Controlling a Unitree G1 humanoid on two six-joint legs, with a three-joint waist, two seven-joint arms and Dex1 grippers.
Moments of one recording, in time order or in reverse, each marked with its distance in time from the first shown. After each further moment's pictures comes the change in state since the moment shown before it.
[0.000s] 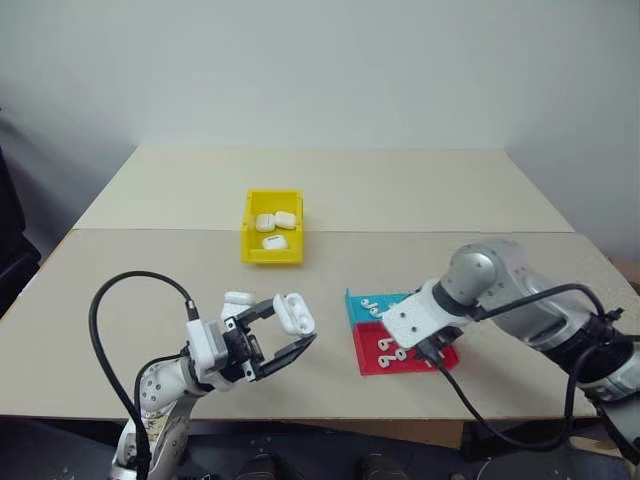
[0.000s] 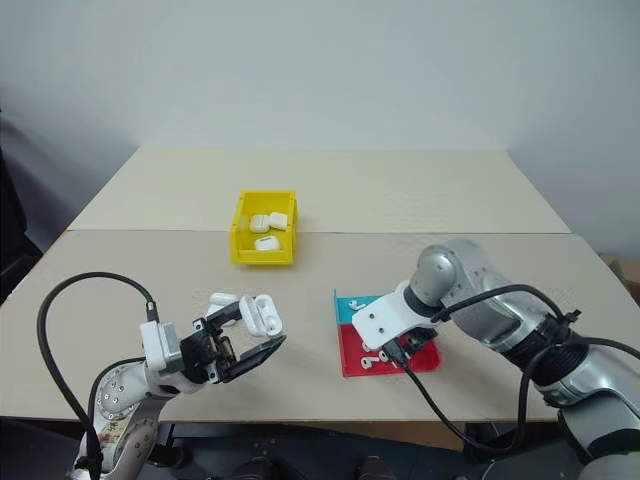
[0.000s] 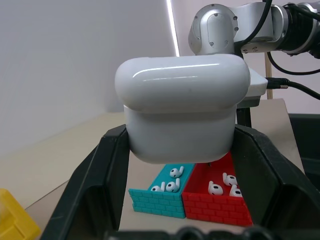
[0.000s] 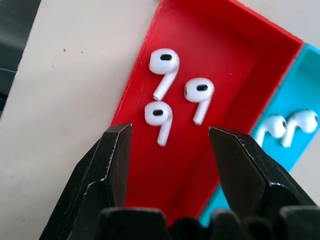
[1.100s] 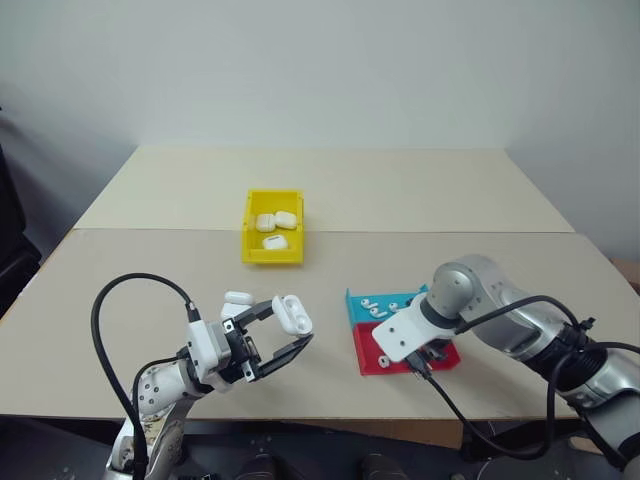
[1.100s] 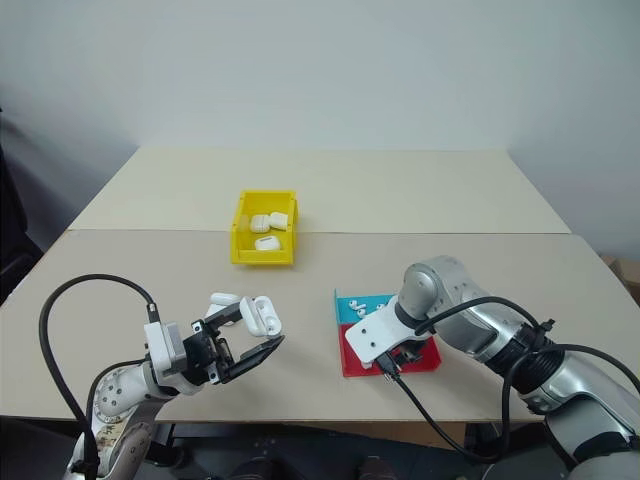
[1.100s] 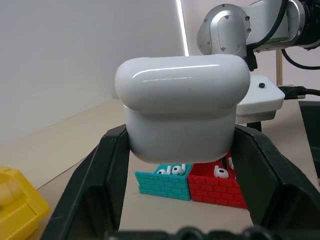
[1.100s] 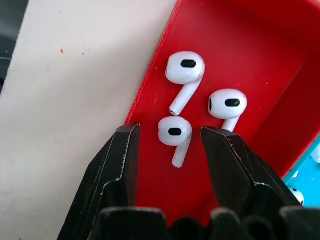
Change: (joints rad) left arm 0.006 0.023 0.000 -0.021 0.029 0.023 0.054; right arm 0.035 0.058 0.039 0.043 -0.104 -0.002 0.002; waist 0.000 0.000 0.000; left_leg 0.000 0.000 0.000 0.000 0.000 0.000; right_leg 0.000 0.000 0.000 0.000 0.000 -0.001
